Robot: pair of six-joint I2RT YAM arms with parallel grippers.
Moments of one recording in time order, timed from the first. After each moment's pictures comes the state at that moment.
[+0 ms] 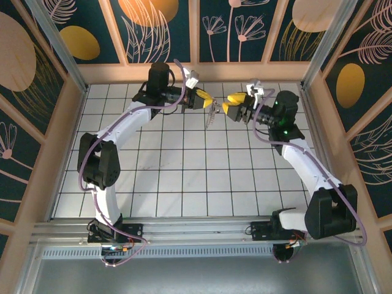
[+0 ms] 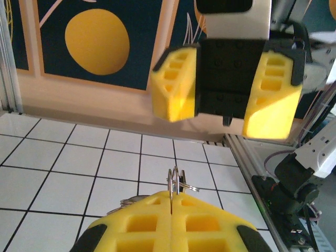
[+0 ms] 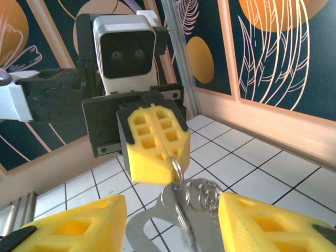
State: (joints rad) left arm -0.44 1.91 1.65 0.00 1.22 0.01; right arm 0.21 1.28 0.95 0.34 -0.91 0.24
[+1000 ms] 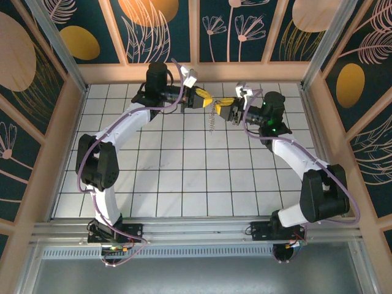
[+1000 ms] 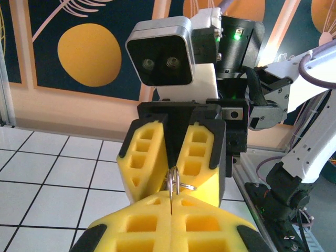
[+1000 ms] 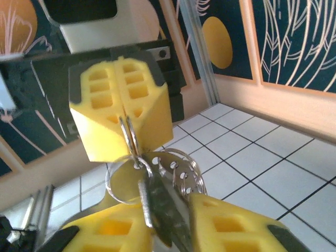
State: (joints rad) left arm -0.44 1.89 1.63 0.10 1.25 -0.06; right arm 0.27 1.44 0.96 0.47 -0.95 0.28
